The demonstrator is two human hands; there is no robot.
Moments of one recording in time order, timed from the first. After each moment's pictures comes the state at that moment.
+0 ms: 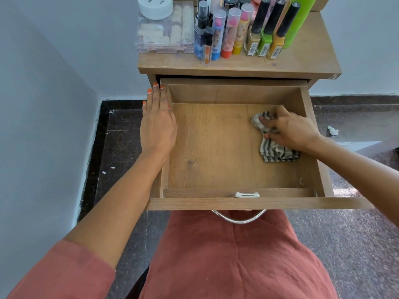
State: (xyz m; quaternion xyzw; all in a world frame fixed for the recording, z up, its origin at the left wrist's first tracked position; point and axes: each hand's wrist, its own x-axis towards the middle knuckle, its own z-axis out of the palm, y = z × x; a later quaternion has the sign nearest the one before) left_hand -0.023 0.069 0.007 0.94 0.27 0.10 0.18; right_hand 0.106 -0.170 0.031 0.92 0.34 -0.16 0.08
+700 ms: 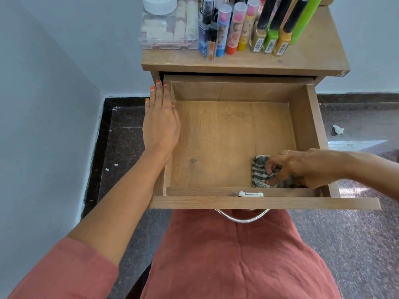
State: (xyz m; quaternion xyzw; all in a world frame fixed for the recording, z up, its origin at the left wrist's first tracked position) left_hand -0.024 0.069 0.007 0.94 0.27 0.10 0.18; right_hand 0.074 -0.204 0.049 0.69 0.58 -0.37 0.21
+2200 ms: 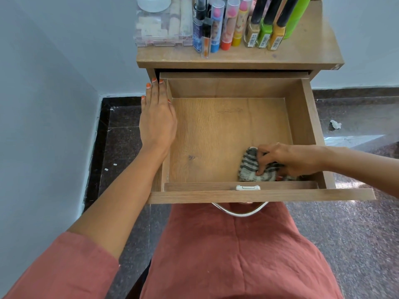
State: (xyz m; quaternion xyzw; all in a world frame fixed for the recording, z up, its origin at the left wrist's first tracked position) left_hand -0.024 0.069 0.009 0.94 0.28 0.10 0.17; right_hand 0.070 -0.192 0.037 0.74 0.54 -0.41 0.03
